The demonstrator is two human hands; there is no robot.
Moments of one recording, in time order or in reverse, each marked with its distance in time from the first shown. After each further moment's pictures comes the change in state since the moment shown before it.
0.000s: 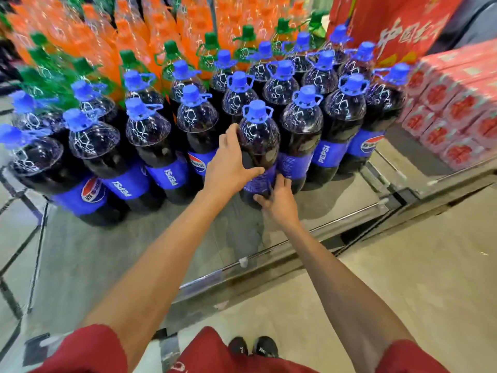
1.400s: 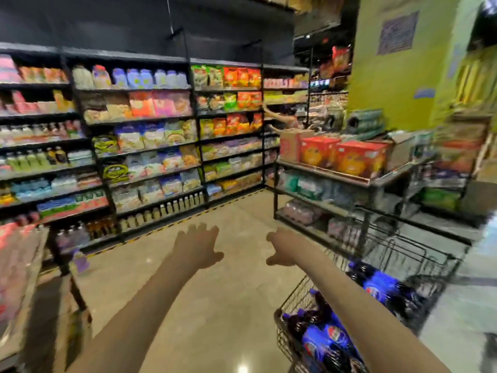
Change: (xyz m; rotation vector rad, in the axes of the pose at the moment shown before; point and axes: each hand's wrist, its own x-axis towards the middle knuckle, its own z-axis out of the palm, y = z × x) left_hand -0.406 0.392 0.002 0.449 -0.613 1.814; right_hand -0.654 -0.071 -0.292 -0.567 0.606 1.406
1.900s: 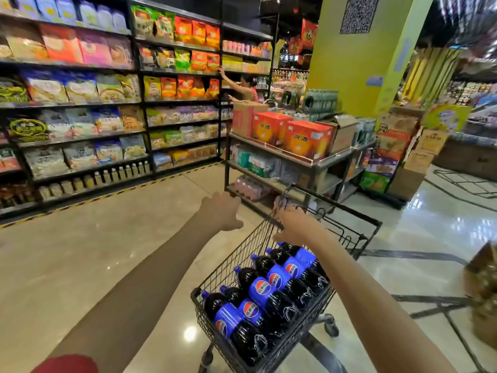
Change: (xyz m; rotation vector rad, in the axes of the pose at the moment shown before) left_hand 0.107 0.277 -0.012 -0.071 0.015 0.235; right_hand -0.042 0.260 0.014 0.013 -0.019 0.199
